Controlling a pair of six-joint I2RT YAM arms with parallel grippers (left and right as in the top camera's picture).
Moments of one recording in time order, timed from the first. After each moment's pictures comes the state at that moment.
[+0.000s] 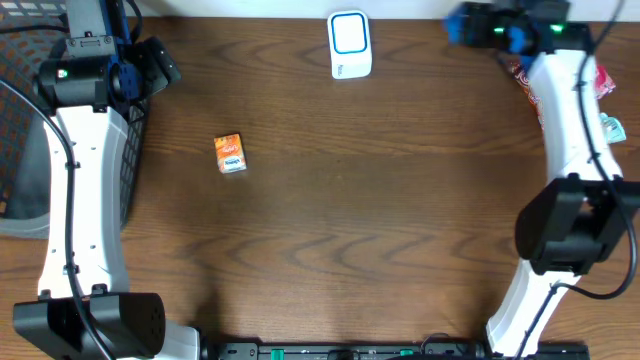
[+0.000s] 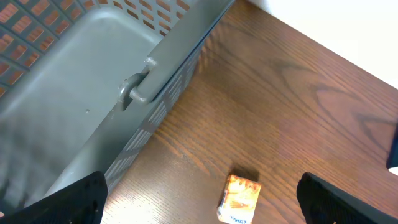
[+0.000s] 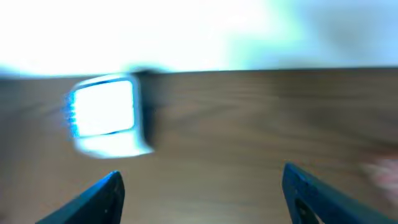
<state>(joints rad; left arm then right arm) 0.09 1.66 1.78 -1.05 -0.20 -0.41 -0.01 2.09 2.01 -0.67 -0.38 0.07</state>
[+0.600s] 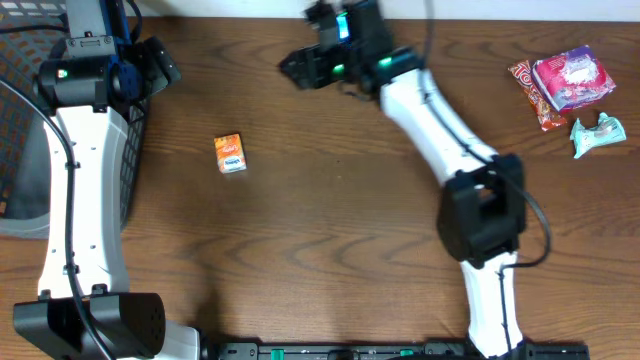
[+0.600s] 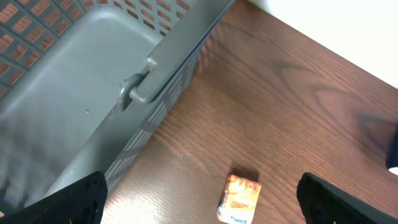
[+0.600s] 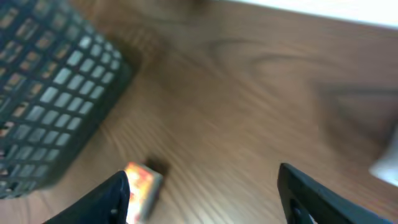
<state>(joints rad) 0.09 1.66 1.78 -1.05 -0.20 -0.41 0.47 2.28 2.01 -0.40 -0.50 0.22</state>
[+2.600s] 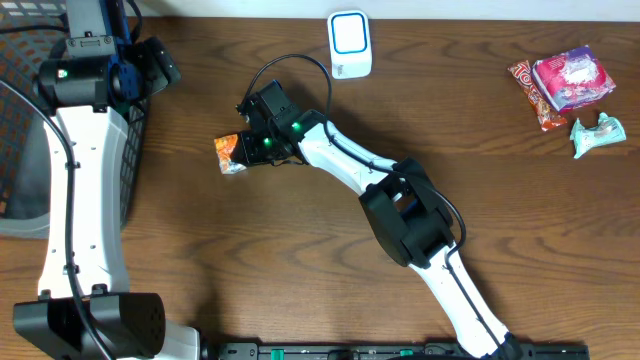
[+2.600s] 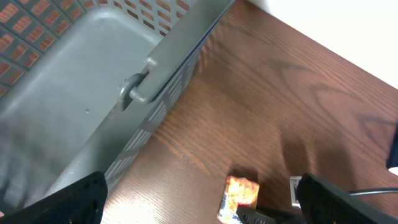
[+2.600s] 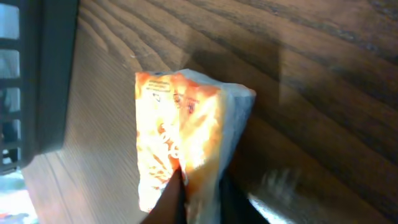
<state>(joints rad) 0.09 1.66 1.78 -1.05 -0.20 -0.41 0.72 2.53 2.01 -0.43 -0.53 0.55</state>
